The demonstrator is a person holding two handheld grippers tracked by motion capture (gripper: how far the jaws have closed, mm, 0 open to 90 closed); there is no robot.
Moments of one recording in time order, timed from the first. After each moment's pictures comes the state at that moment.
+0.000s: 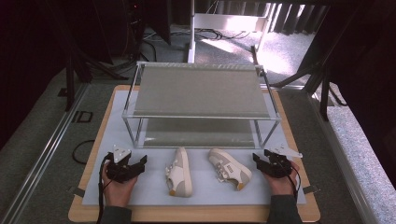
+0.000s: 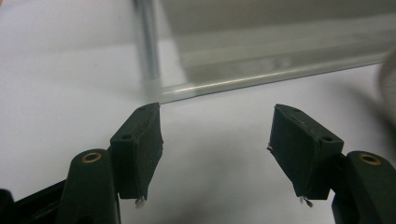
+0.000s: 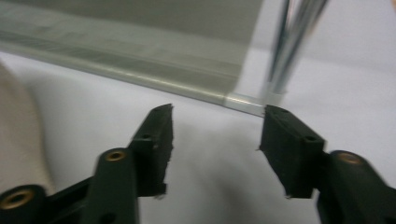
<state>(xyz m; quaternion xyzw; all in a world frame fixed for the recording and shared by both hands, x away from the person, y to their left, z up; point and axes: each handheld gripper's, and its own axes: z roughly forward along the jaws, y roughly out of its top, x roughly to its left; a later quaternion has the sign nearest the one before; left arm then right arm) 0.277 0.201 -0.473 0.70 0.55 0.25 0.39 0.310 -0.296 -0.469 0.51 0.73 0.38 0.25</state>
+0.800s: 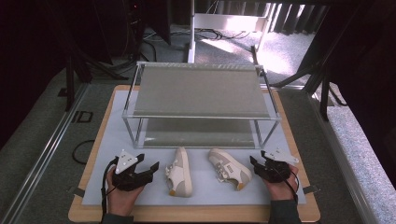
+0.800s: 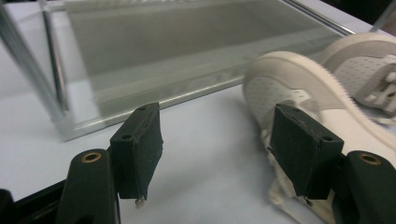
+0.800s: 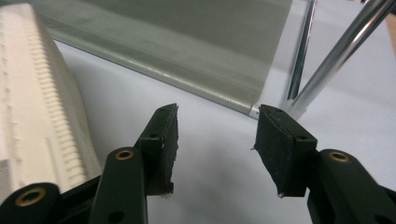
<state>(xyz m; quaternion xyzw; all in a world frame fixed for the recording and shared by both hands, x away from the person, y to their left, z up) 0.246 0.174 -0.441 0.73 0.46 0.22 0.45 0.289 -0.279 -0.453 0.45 0.76 0.37 0.29</state>
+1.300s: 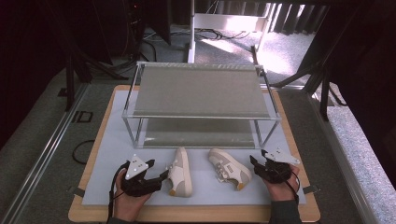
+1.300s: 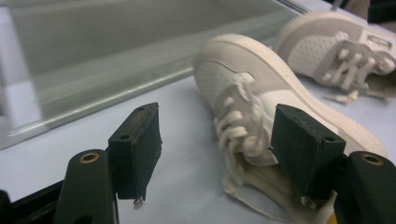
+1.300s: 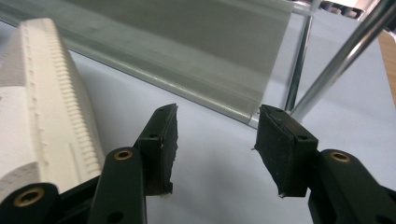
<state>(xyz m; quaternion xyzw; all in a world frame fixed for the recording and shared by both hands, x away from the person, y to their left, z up) 0.238 0.150 -0.447 0.76 0.42 0.19 0.45 0.284 -0.276 -0.445 0.44 0.76 0.38 0.30</state>
